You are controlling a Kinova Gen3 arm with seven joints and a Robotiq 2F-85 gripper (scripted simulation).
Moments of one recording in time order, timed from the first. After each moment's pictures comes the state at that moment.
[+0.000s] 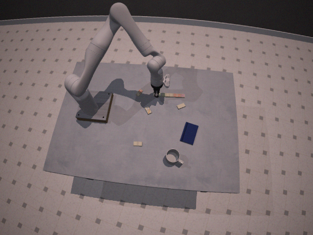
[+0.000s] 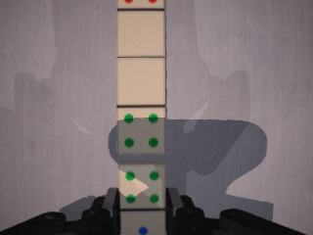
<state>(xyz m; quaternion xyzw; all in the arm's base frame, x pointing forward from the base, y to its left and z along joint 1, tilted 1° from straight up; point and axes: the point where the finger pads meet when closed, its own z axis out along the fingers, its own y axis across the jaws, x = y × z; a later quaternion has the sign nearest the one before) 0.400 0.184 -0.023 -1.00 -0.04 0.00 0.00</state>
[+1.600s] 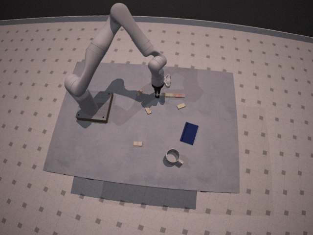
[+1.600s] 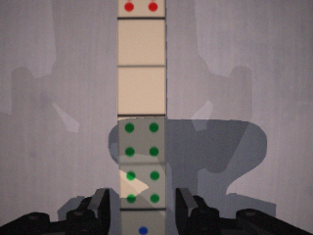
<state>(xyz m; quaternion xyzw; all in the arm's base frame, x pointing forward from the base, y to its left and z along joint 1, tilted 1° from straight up) 0.405 0.185 -0.023 -1.00 -0.04 0.00 0.00</state>
